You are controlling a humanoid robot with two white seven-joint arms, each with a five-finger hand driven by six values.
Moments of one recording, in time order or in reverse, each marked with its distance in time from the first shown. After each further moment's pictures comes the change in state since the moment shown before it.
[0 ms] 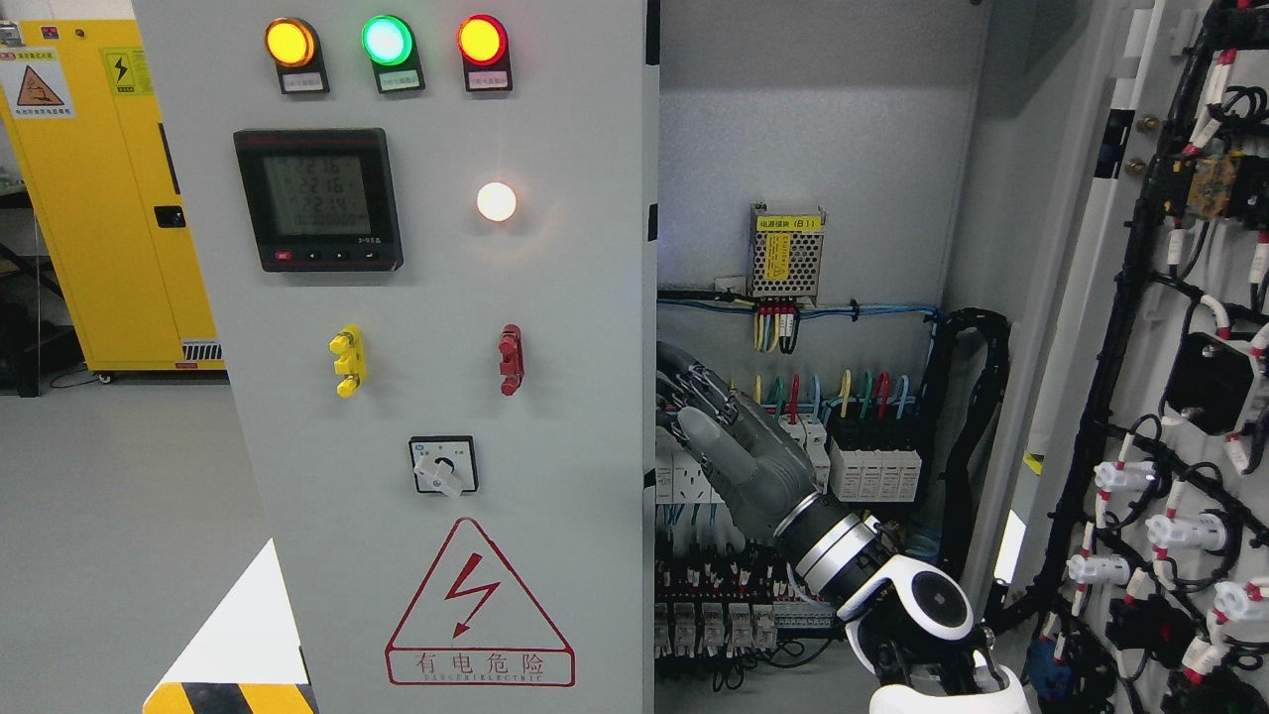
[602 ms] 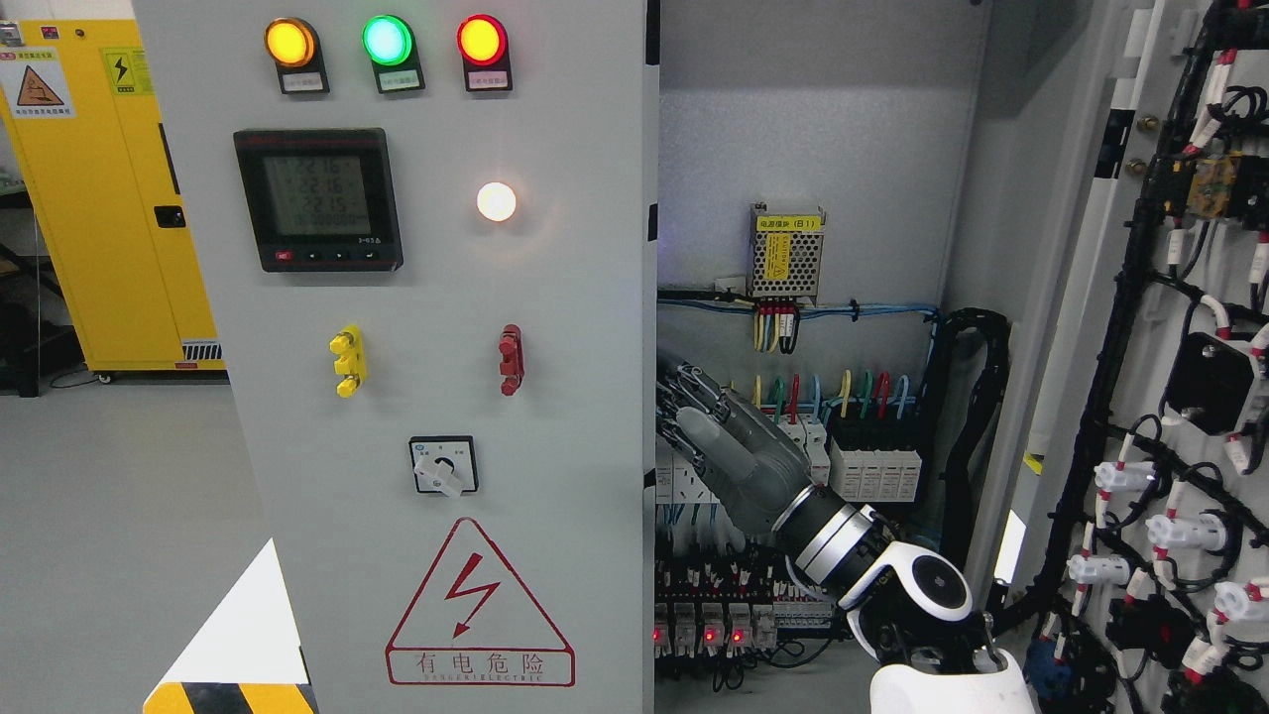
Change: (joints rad) left arm -0.001 0.000 0.000 0.000 0.000 0.000 0.000; right arm -0.035 -0.001 -0.015 0.062 -0.004 0.002 0.080
